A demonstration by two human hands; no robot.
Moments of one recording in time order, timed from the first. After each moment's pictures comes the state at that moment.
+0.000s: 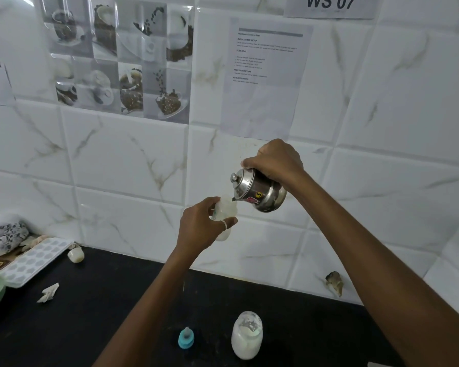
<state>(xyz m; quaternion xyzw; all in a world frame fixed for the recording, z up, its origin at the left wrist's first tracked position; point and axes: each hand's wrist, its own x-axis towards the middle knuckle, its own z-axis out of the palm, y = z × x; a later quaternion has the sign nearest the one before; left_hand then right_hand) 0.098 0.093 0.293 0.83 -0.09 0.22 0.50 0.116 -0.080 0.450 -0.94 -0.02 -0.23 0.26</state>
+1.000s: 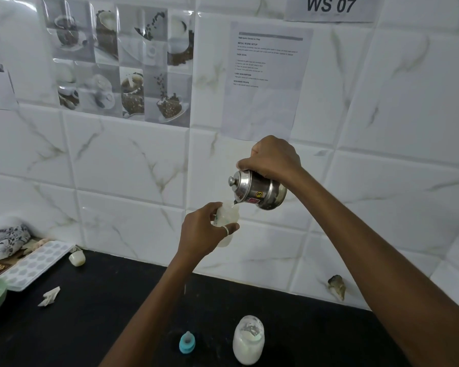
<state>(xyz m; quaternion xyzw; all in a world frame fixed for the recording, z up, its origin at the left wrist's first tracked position) 0.096 0.092 0.291 0.84 -0.10 0.22 0.49 0.113 -0.069 0.464 -0.95 -0.04 -0.23 0.20</state>
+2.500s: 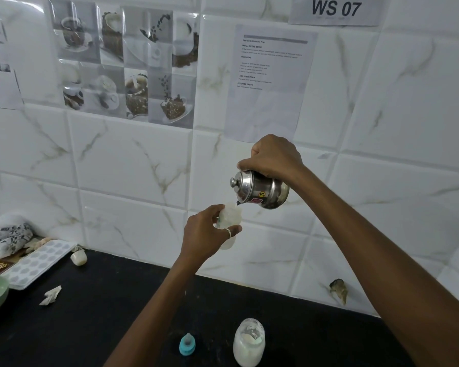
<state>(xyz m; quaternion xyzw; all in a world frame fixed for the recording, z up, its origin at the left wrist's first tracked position) 0.098 0.090 0.287 0.84 -0.09 0.22 0.49 0.114 -0.065 0.471 -0.95 -0.07 -0.24 0.17</state>
